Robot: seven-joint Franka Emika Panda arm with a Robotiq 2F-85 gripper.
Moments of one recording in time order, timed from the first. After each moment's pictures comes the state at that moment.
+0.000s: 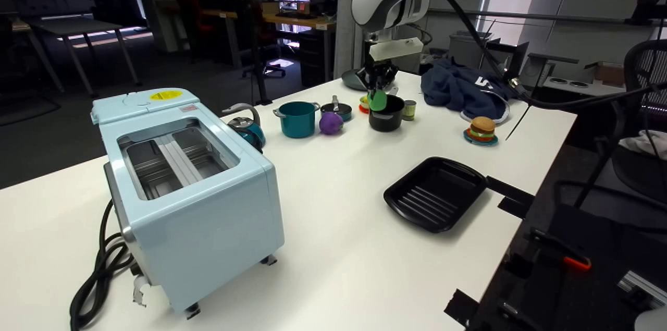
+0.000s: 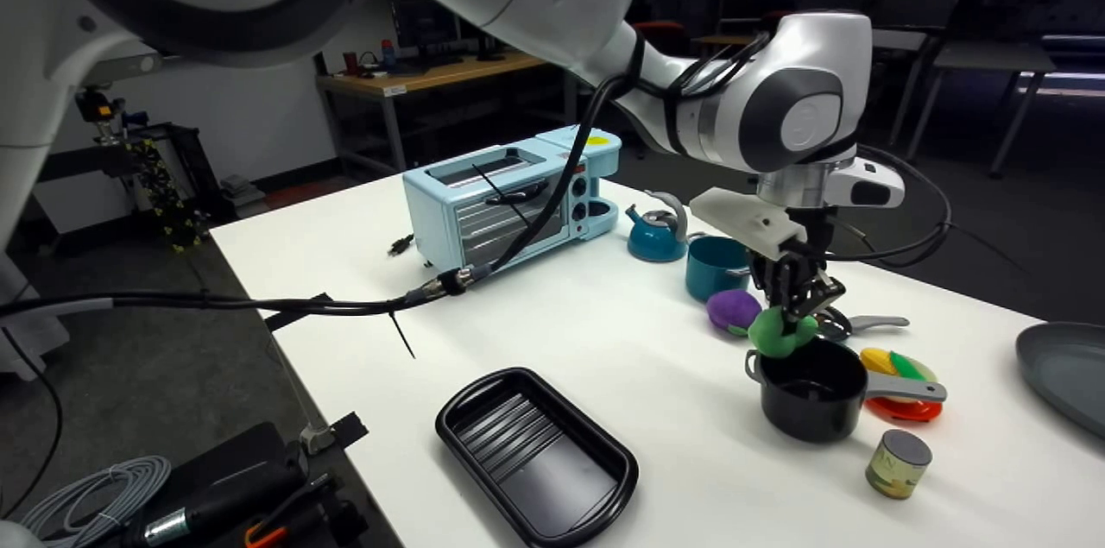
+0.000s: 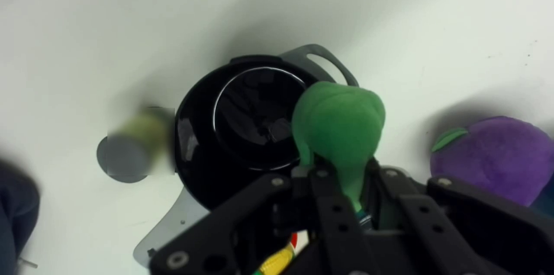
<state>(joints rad) -0.16 0.67 -0.14 -1.45 -0.01 2.18 0.18</state>
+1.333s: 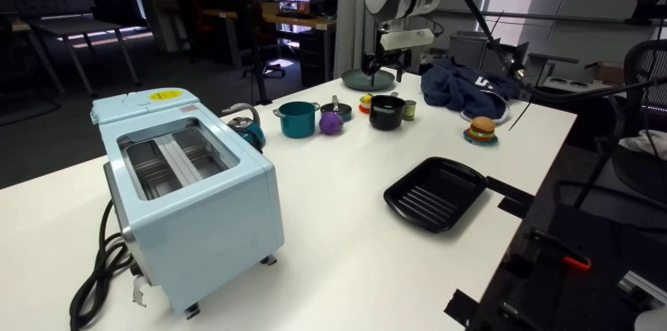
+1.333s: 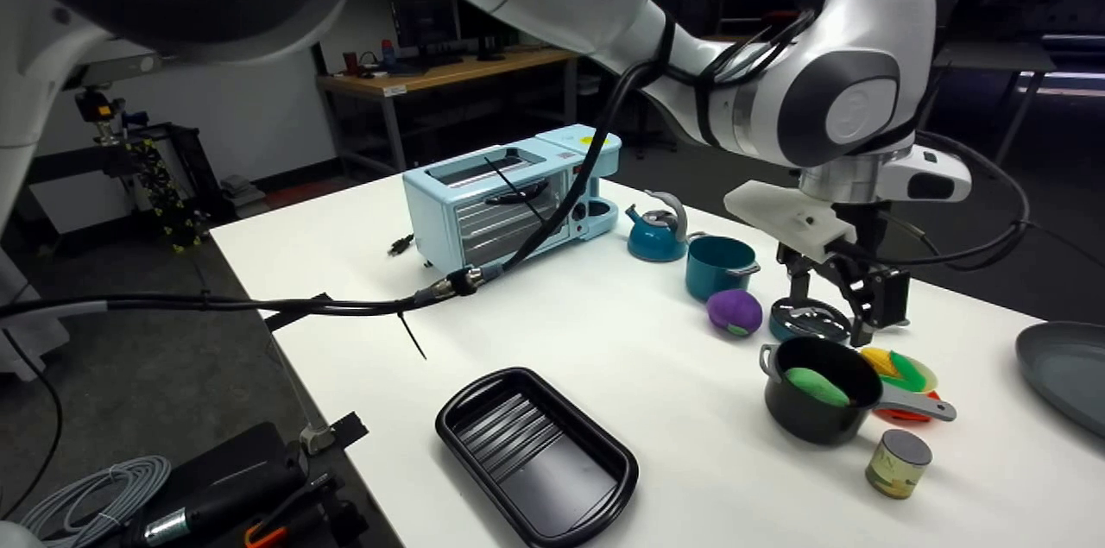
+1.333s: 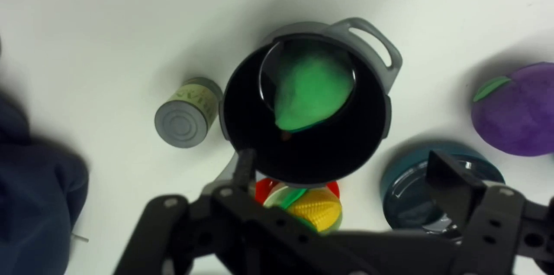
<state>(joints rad) -0.22 0.65 -0.15 -1.43 0.01 2.20 0.17</state>
